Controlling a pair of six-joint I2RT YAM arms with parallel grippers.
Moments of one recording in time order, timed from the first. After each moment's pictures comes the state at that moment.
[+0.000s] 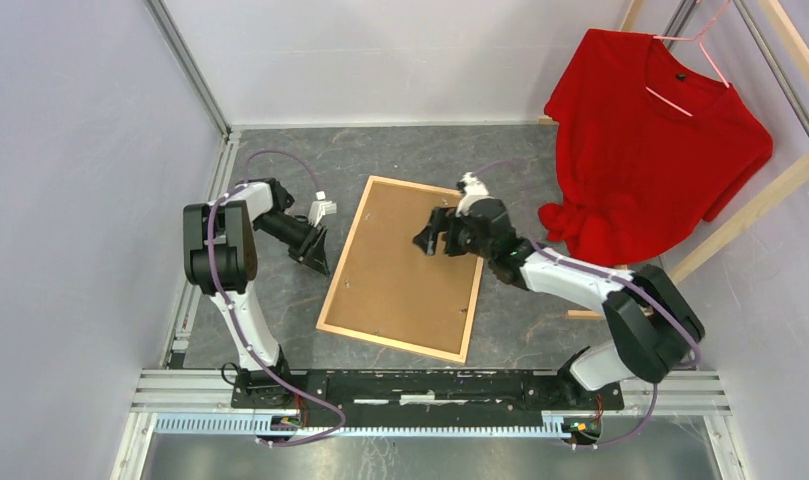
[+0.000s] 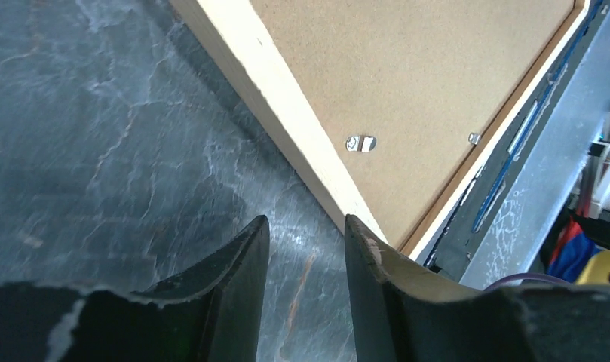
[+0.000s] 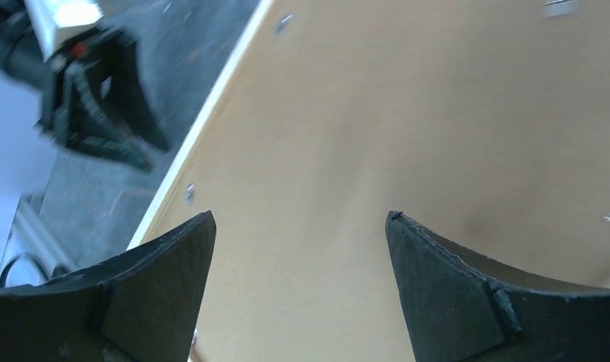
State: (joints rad) left arm 0.09 1.97 1.28 -1.14 0.74 0.88; right arm 0.61 1.44 0.76 0.22 -0.08 0.56
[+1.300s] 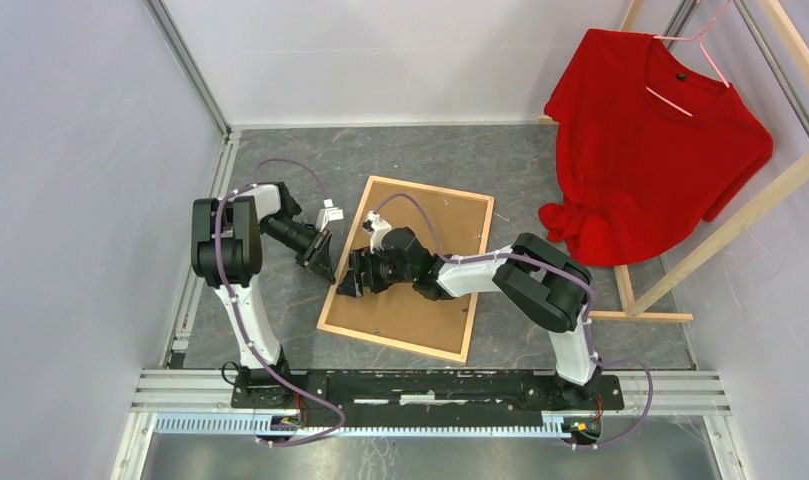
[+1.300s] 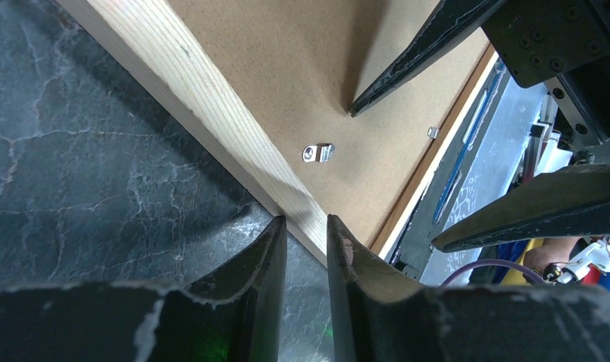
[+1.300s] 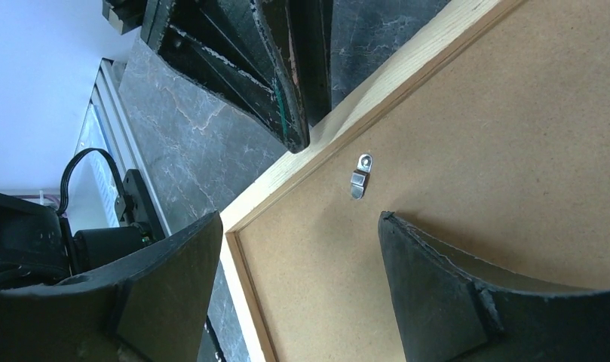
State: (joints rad) left arm 0.05 2.05 1.28 -1.21 0.81 0.91; right arm 0.98 2.00 1.07 0.46 -0.27 0.68
